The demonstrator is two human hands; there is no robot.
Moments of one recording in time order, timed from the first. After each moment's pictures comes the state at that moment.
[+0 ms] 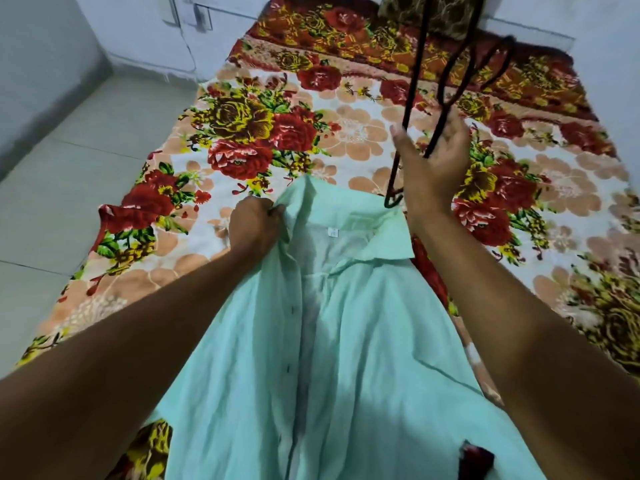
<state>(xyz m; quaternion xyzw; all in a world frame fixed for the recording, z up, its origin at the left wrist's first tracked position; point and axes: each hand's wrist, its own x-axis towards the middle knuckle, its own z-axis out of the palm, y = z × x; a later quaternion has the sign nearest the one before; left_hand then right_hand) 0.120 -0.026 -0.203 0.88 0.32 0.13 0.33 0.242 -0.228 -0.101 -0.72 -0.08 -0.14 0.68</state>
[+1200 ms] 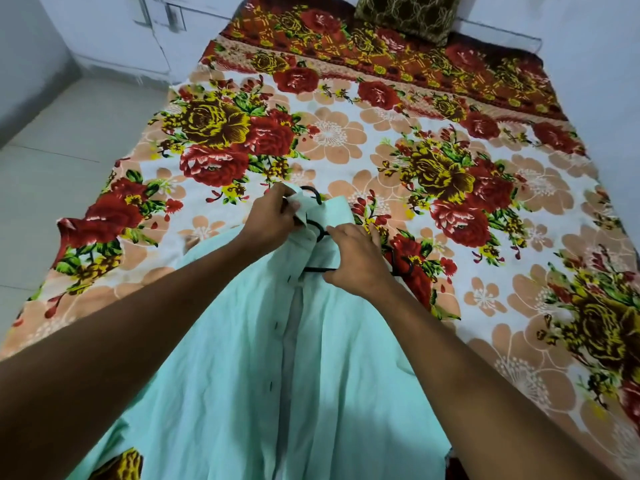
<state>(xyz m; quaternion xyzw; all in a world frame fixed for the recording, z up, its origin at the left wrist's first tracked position) 0.159 -0.058 -0.185 0.84 0.19 0.08 0.50 0.193 -0.247 -0.193 -0.94 -0.32 0.09 0.11</state>
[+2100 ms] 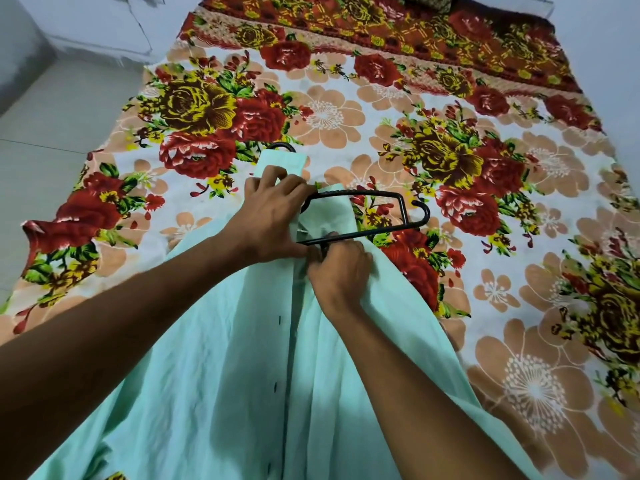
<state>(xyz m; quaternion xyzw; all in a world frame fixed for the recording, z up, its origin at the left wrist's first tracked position) 0.161 -0.051 -0.182 0.99 -0.06 0.07 0.12 0.164 -0.207 -0.234 -0.97 -0.07 -0.02 0.21</state>
